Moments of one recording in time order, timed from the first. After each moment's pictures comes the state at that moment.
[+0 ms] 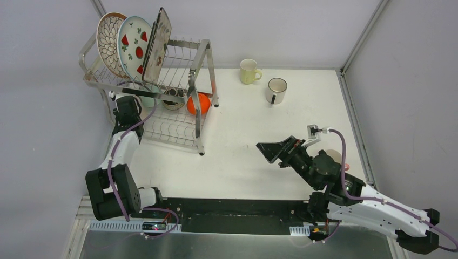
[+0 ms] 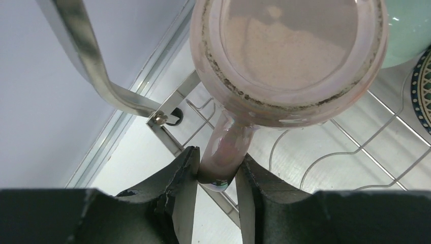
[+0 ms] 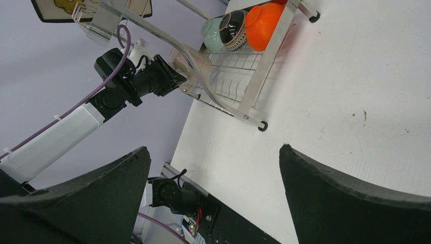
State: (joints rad) left arm 0.23 1.26 0.75 -0.02 -0.37 -0.10; right arm 1.17 0.45 0.57 -0.21 0.48 0.93
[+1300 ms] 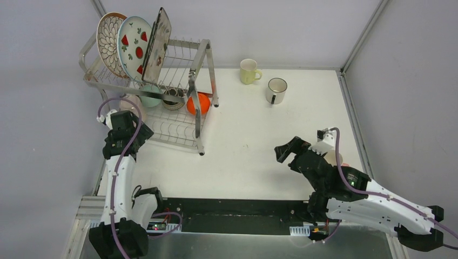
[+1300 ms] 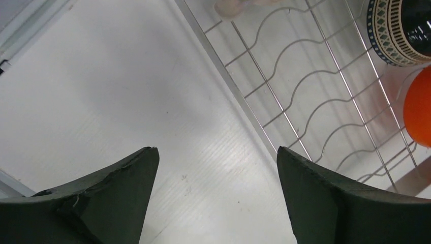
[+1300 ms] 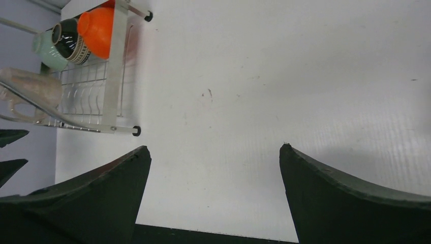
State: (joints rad) left arm 0.23 0.88 0.78 -0.62 -0.24 -0.53; right arm 1.17 0.55 0.72 -0.85 0.76 1.15
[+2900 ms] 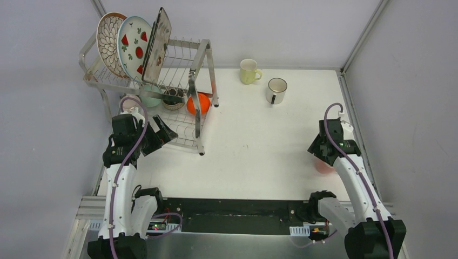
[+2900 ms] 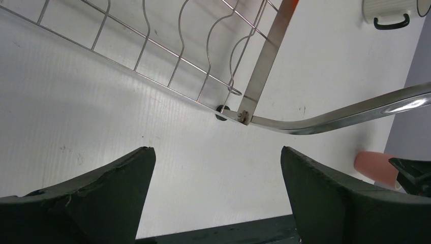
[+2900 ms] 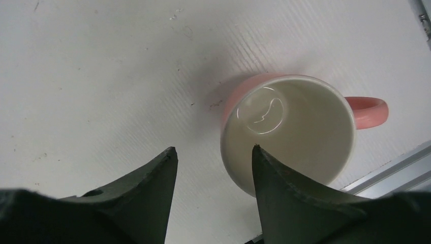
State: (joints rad) left arm 0.17 0.76 0.78 -0.70 0.40 -0.50; right arm 0.12 0.91 0.75 -0.91 0.38 0.61
